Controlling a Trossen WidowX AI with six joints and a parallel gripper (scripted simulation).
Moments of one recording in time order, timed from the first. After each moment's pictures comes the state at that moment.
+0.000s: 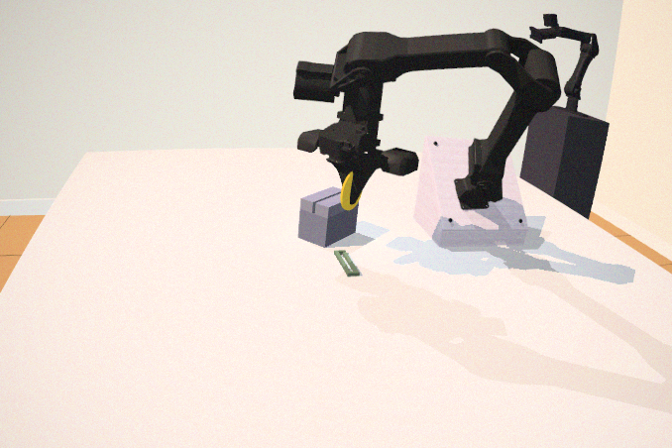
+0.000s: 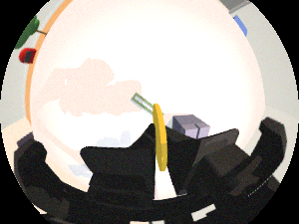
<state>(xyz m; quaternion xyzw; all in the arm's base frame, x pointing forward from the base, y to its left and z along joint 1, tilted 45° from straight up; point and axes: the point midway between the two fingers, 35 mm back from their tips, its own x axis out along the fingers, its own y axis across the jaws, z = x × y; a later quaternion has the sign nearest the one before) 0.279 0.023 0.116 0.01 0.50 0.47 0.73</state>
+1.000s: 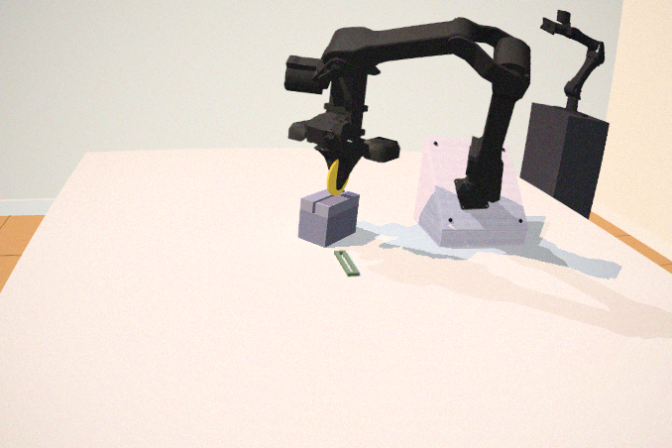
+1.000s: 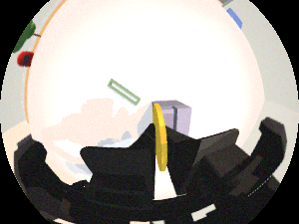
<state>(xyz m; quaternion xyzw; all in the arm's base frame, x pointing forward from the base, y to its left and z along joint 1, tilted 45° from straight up) 0.284 -0.024 0.073 0.02 0.51 0.46 0.73</state>
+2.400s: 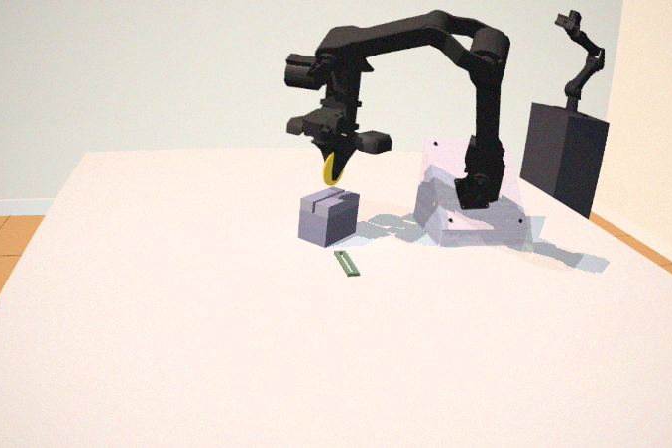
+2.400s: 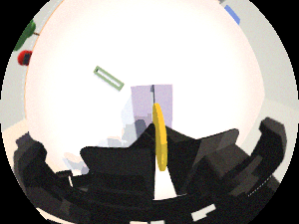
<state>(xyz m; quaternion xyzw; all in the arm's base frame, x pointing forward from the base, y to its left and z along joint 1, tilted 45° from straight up) 0.278 -0.060 0.035 0.02 0.50 0.46 0.73</state>
